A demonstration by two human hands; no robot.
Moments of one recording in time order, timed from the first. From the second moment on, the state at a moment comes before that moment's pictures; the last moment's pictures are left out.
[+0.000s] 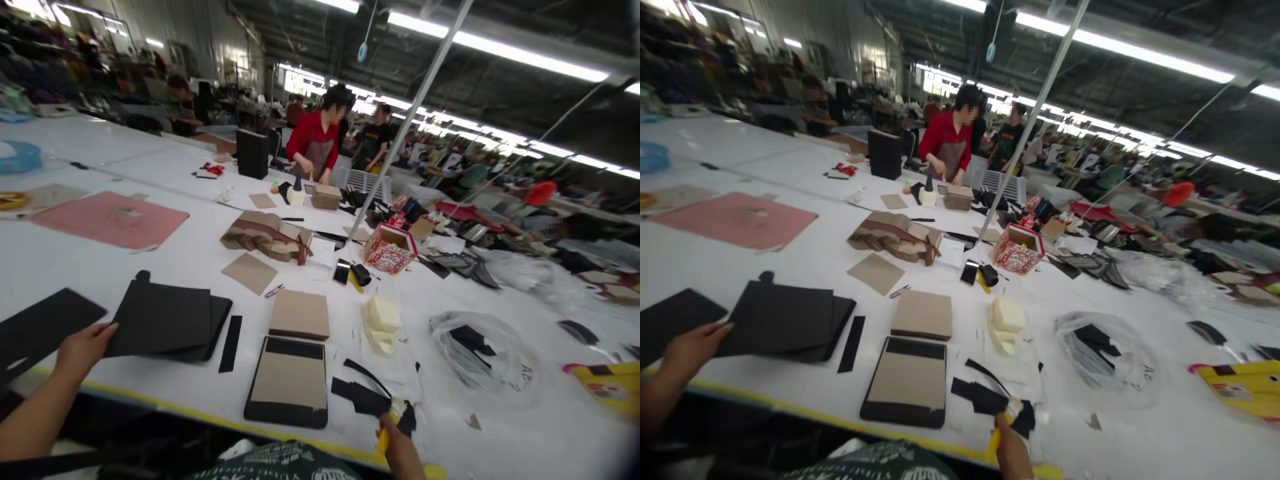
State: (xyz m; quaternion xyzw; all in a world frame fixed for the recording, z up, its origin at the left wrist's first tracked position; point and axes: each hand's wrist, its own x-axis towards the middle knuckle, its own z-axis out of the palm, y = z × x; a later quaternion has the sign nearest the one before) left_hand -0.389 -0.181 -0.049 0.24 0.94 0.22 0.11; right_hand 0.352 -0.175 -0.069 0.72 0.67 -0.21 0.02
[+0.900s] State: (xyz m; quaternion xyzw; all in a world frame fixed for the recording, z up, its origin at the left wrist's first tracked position) left_hand -0.045 -0.197 -0.108 0.32 0.74 0.40 0.44; right_hand 0.246 -0.163 -0.099 0.65 0.62 -0.34 -0.29
